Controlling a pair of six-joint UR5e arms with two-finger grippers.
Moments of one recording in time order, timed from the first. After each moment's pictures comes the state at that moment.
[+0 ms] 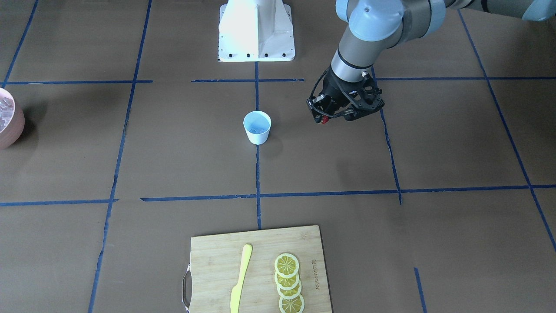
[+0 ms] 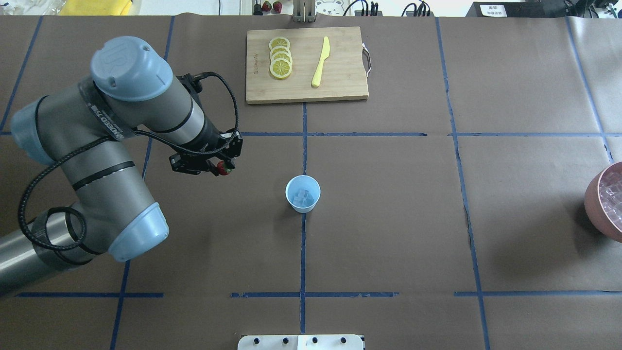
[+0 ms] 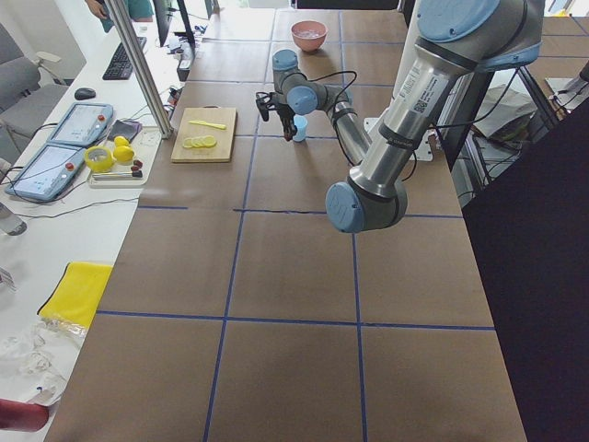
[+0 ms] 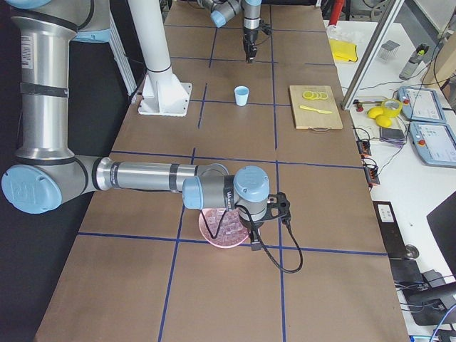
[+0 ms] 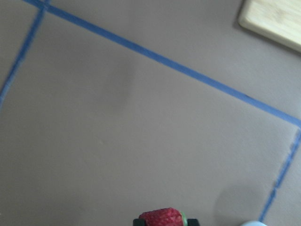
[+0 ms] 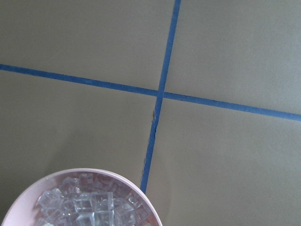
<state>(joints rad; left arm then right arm) -0.66 -2.17 -1.85 -1.52 -2.07 -1.54 1.61 -1.67 1.66 -1.48 2.37 -0.13</state>
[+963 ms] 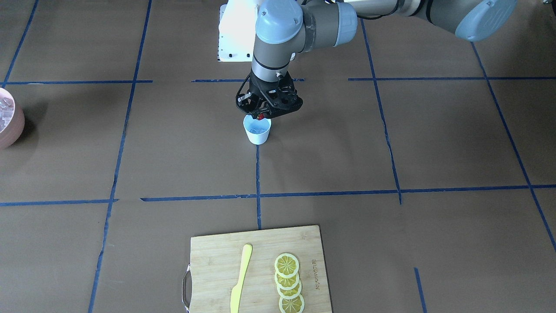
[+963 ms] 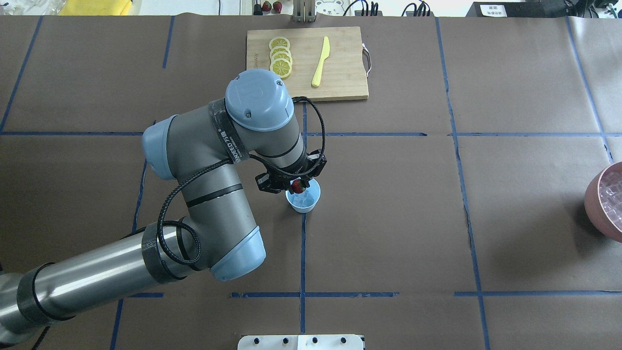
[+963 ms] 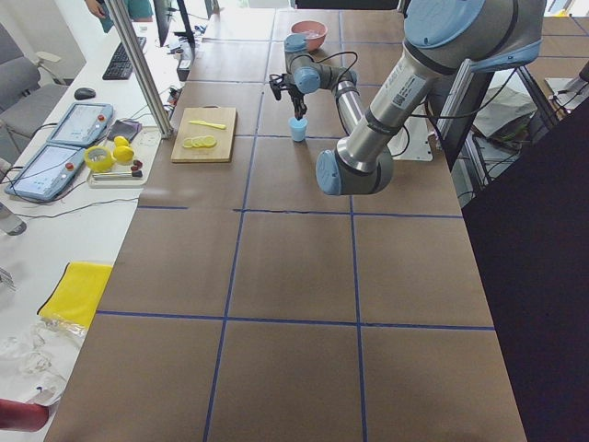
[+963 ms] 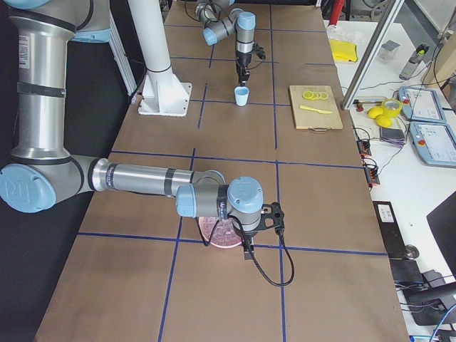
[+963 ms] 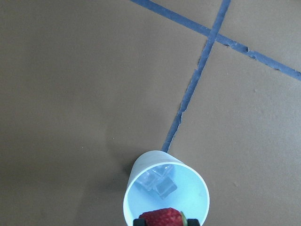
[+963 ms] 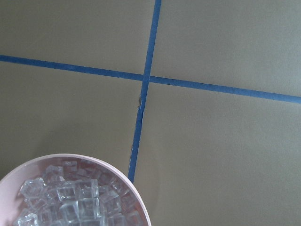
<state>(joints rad) -0.52 -2.42 -1.62 -1.53 -1.99 -1.62 1.62 -1.69 1.64 -1.47 2.36 -0.13</state>
